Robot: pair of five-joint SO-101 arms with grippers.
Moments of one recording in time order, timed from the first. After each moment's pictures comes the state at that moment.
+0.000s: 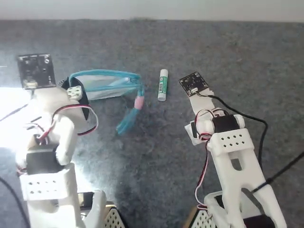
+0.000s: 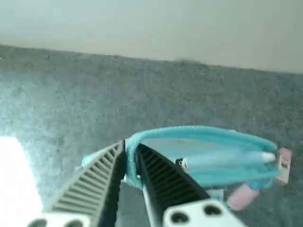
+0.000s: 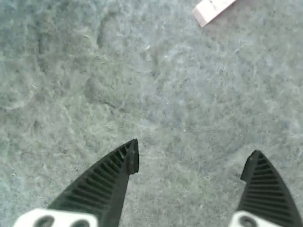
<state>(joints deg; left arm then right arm) -10.5 -53.8 31.0 67.0 9.4 -15.6 -31.9 44.5 65.1 15.3</state>
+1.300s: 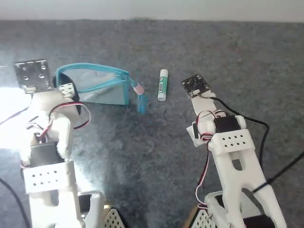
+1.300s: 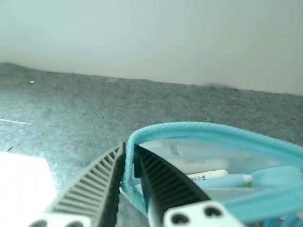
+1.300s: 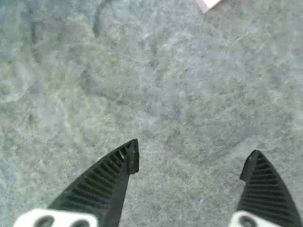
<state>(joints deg) -15.5 -48.6 48.7 46.6 5.7 -13.7 -32.1 44.5 65.1 15.5</state>
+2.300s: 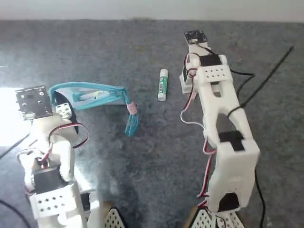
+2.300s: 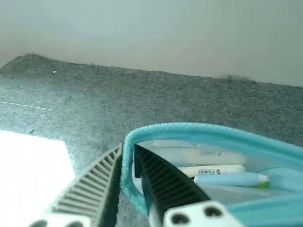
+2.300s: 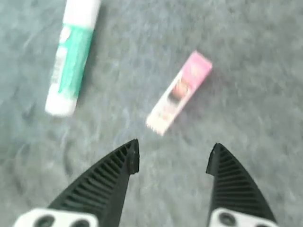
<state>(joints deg) -18.5 -68.2 59.8 50.7 4.1 -12.7 31.6 -23.3 74.4 0.6</state>
